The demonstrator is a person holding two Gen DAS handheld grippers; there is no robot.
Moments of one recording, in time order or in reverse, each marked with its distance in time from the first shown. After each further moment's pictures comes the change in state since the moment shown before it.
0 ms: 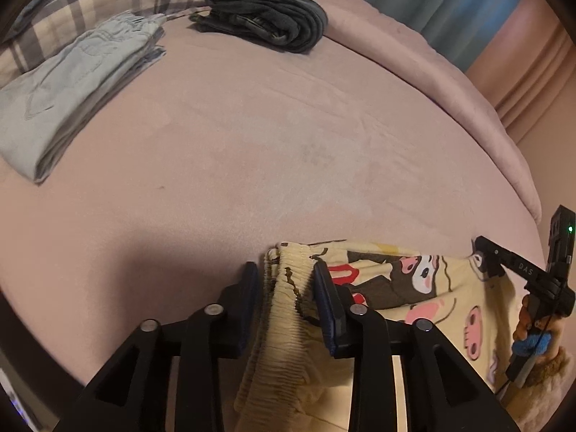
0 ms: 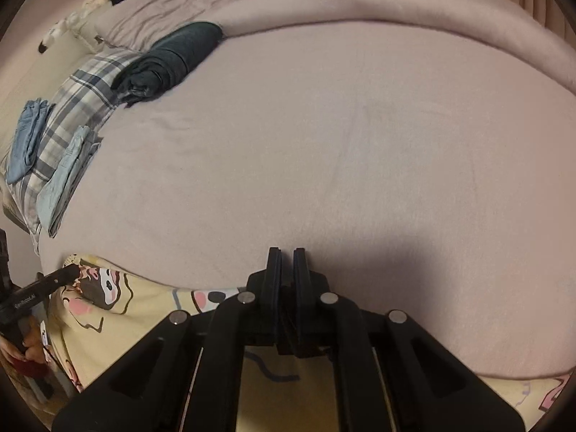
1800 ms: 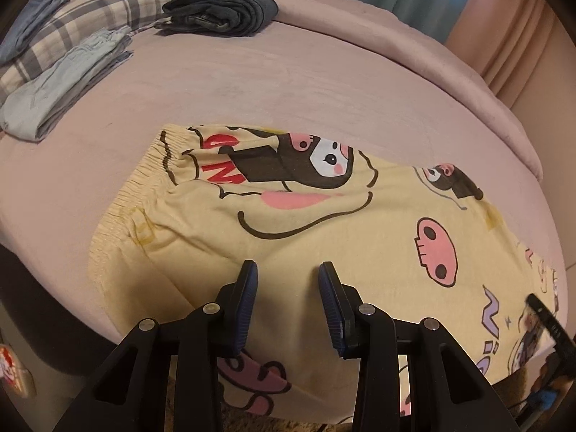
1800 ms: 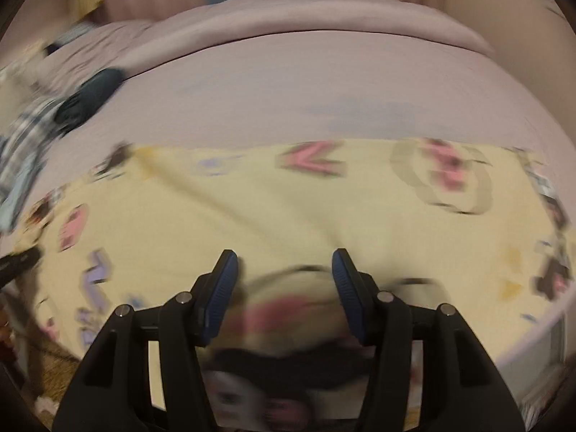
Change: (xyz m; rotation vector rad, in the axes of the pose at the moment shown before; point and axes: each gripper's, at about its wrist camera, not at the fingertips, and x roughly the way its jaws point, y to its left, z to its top) left arm 0.015 -0.094 -0.077 0.122 -0.027 0.067; right arm -0.144 -0.123 -0.166 0.235 -0.163 -0.401
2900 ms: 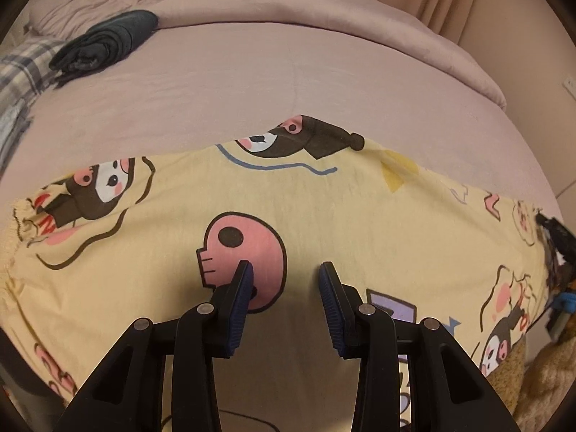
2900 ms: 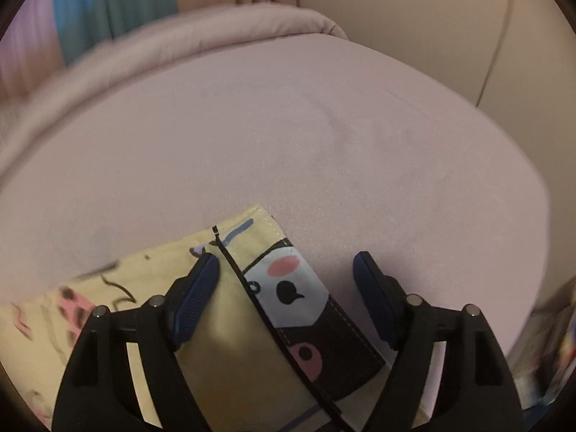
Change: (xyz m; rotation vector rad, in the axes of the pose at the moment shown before) left arm 0.026 -0.132 -0.010 0.263 0.056 -0.069; right arm 0.043 -0.220 0.076 0.297 -0.085 -0.232
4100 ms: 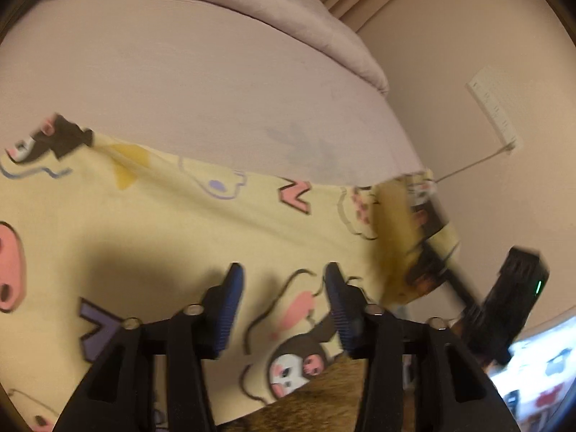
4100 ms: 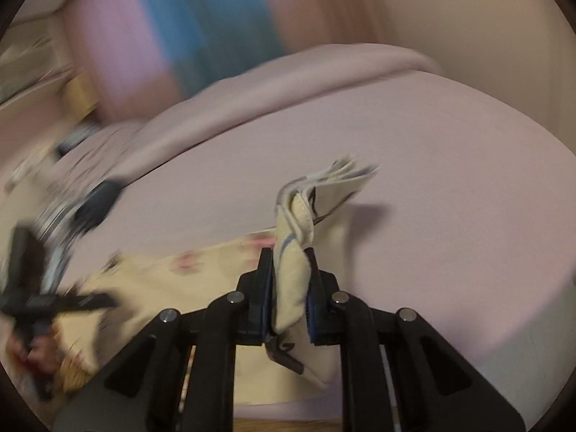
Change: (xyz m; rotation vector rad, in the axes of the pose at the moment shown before) left arm -0.001 -0.100 0.027 -0.022 0.142 -0.597; right arm -0.127 0.085 -0.076 -0.184 -0.094 0.521
